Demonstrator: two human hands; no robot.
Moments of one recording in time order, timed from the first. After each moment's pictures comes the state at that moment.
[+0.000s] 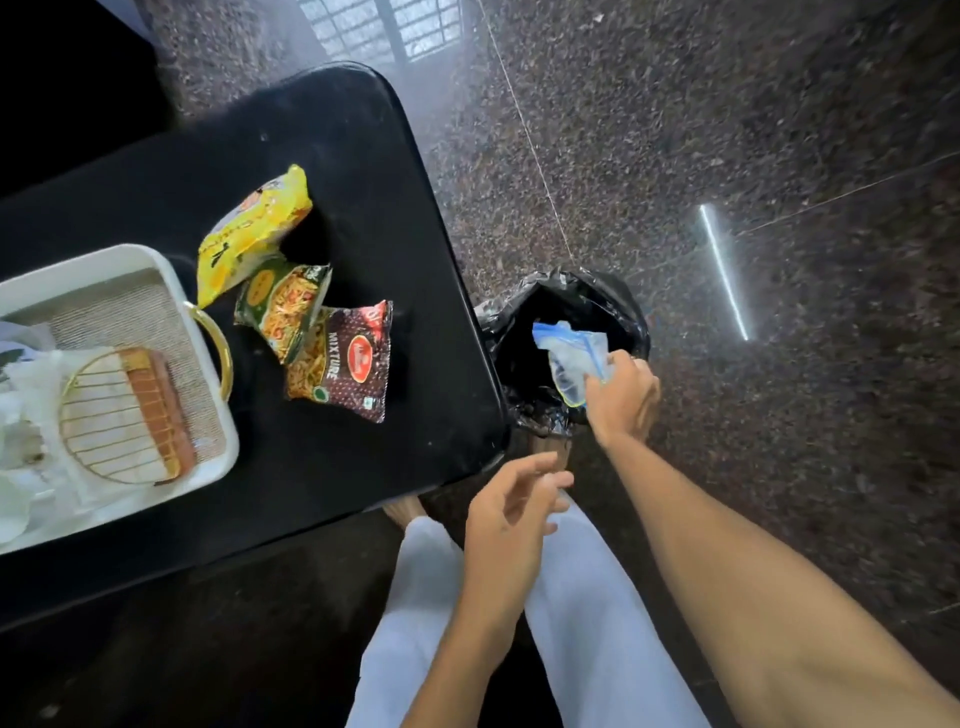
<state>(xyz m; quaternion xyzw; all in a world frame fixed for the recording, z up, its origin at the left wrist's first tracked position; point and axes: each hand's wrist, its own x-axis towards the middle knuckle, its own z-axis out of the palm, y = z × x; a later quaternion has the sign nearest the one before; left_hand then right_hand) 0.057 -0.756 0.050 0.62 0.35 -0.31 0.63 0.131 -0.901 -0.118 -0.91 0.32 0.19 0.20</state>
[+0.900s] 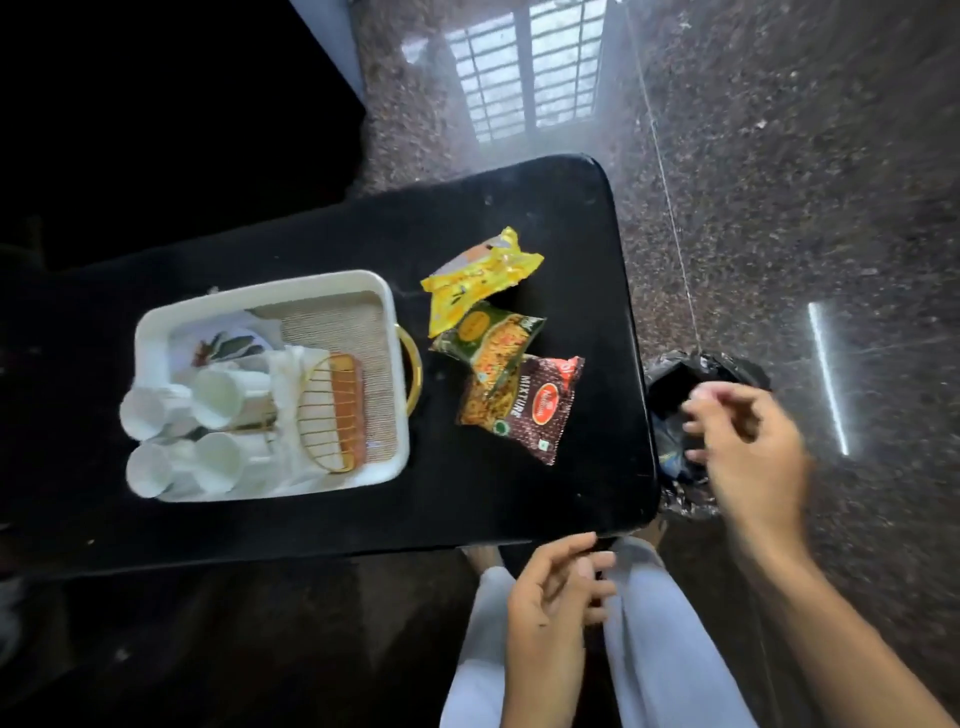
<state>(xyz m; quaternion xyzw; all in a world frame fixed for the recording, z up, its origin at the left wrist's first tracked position) 0.040 -0.669 0.088 0.54 0.48 -0.22 0.66 0.164 -0.810 0.017 -0.78 0.31 0.08 0.53</state>
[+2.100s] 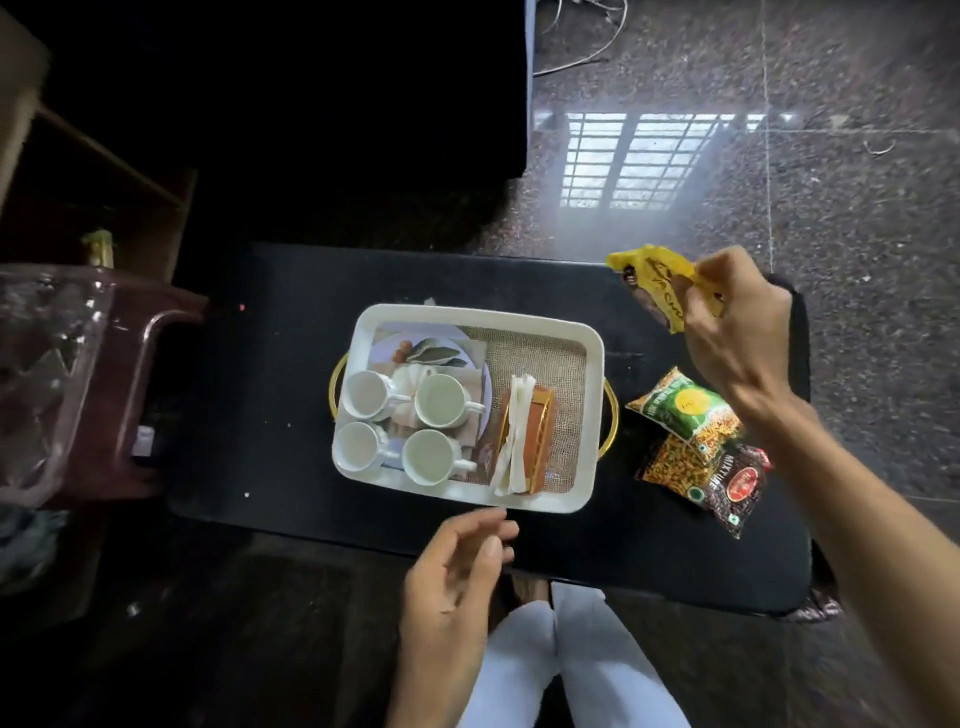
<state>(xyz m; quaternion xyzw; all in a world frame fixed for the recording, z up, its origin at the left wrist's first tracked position) 0.006 -0.404 0.183 0.64 0.41 0.00 0.65 0.293 -0.547 0.131 -0.92 -0.05 -0.01 0.39</state>
